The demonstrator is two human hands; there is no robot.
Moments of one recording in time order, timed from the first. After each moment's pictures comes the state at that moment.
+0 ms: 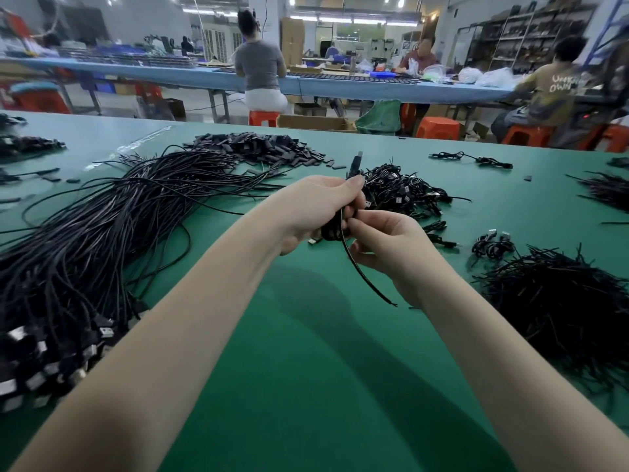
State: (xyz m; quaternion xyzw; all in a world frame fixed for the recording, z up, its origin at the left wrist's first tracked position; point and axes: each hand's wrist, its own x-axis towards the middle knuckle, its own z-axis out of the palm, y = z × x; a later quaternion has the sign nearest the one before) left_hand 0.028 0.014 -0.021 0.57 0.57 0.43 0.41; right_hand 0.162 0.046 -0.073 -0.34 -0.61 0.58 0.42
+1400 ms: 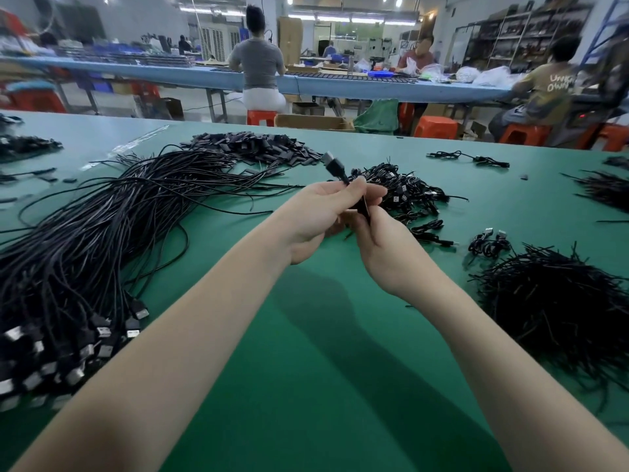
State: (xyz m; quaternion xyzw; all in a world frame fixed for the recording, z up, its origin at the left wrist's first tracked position) left_hand 0.036 0.028 -0.044 0.52 0.46 0.51 0.50; right_hand 0.164 0.048 -0.075 -0.41 -0.82 0.22 0.33
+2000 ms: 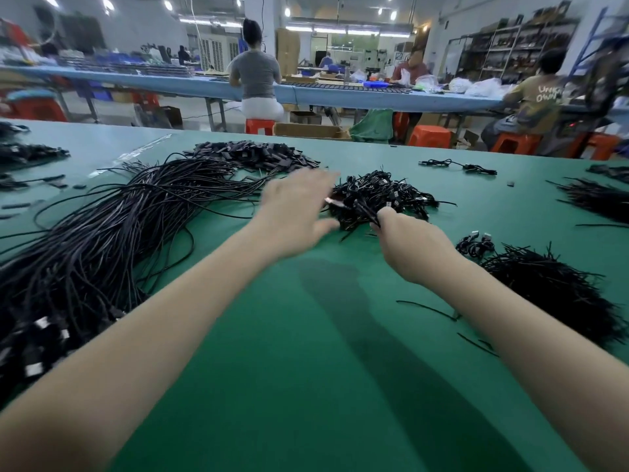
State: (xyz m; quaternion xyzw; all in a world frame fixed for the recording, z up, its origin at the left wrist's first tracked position) left_hand 0.008 0.017 -0.040 0.74 0.62 0.22 -0.13; right_hand 0.201 0.073 -0.071 -0.49 -0.85 -0.08 0.15
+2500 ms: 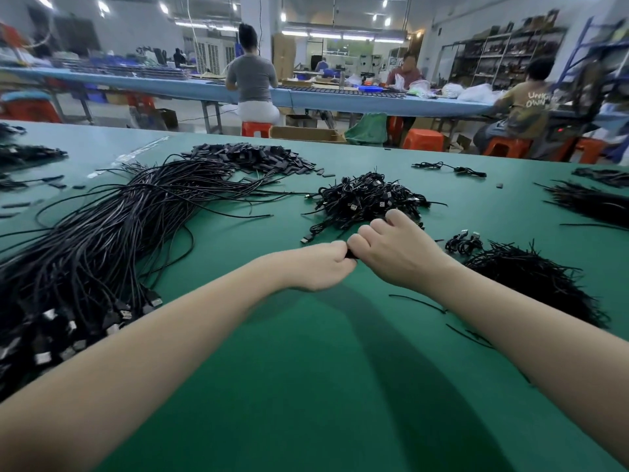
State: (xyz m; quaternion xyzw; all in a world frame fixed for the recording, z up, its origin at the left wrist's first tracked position) left_hand 0.047 -0.001 -0.071 0.74 0.62 0.10 0.24; right_hand 0.212 0.056 -0.071 -0.18 -0.86 -0.47 0.08
